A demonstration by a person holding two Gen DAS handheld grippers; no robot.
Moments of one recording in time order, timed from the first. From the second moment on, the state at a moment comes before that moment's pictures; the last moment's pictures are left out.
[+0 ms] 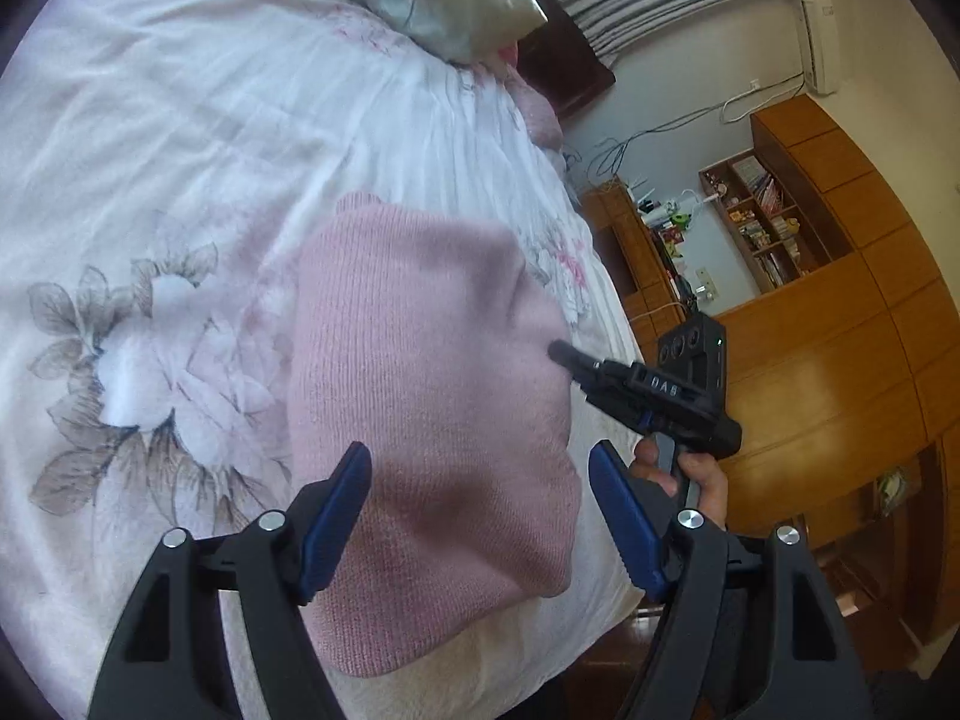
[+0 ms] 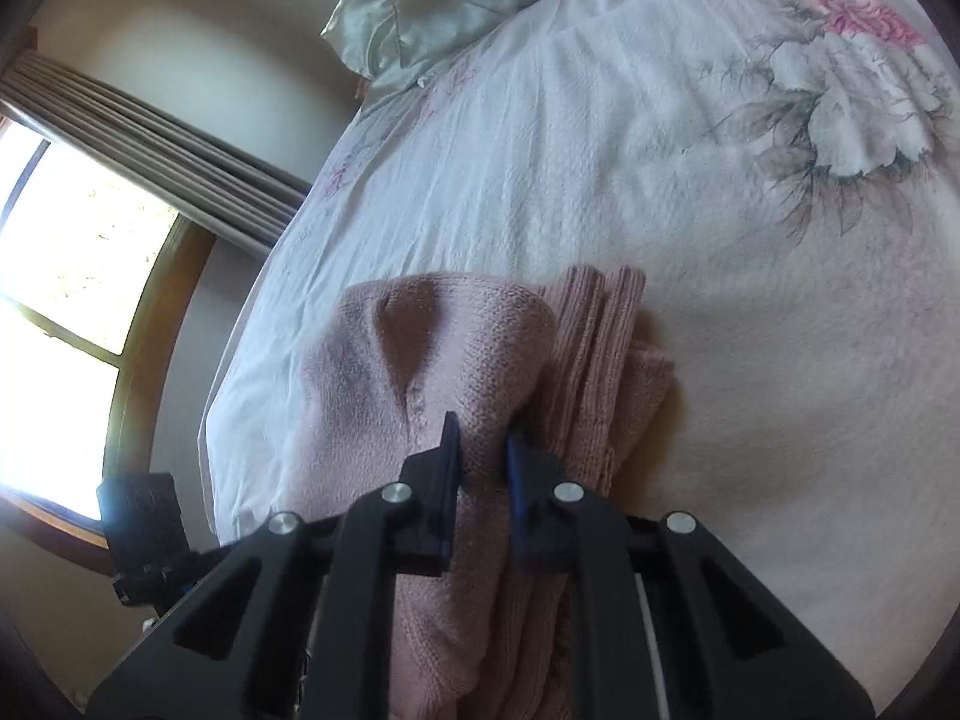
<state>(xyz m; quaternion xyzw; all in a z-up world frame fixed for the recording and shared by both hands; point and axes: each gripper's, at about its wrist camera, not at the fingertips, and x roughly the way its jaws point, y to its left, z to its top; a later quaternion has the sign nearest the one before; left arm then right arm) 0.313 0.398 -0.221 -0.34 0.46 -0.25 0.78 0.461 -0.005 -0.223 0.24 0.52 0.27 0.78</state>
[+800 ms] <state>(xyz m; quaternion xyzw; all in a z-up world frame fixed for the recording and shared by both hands) 0.424 0.378 -0.241 -0.26 0.51 -0.26 0.77 0.408 0.004 -0.246 0.16 0.54 0.28 0.78</state>
